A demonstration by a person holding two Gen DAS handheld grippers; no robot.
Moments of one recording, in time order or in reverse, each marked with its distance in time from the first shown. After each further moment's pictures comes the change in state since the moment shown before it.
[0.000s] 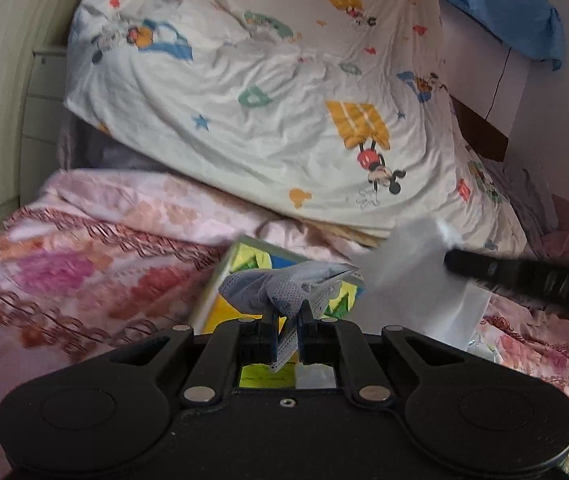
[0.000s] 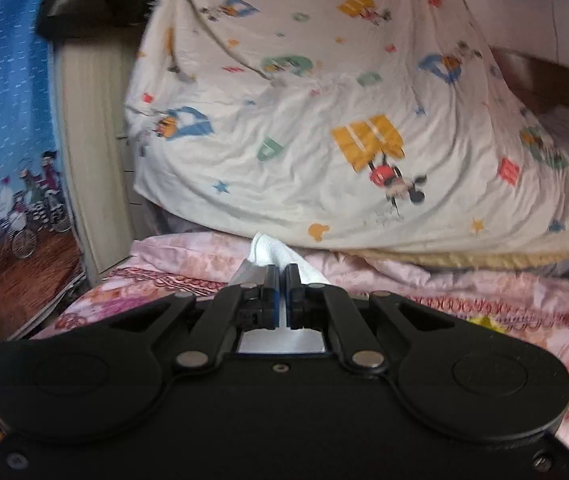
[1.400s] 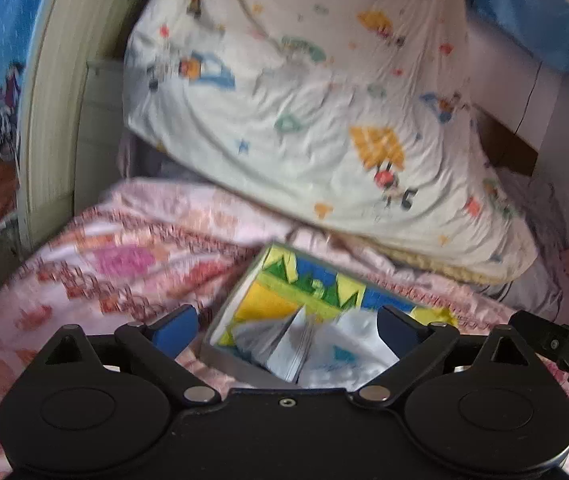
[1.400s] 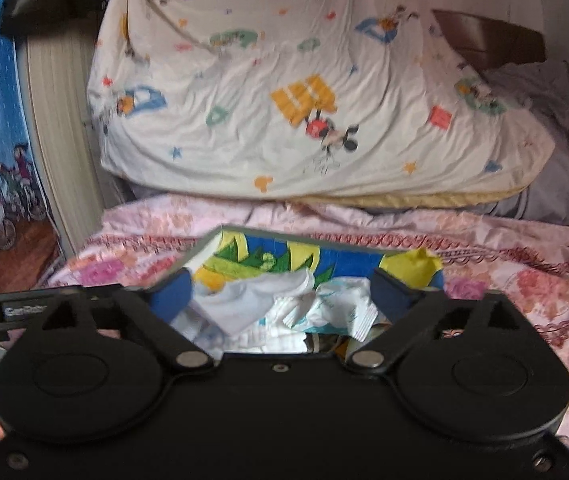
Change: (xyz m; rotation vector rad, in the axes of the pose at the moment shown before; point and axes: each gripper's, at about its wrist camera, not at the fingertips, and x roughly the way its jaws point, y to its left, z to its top) left arm -0.110 -0.031 0.015 -0.033 -0.024 0.136; right arm -0.105 -0.033 -0.026 0.067 0.026 -0.087
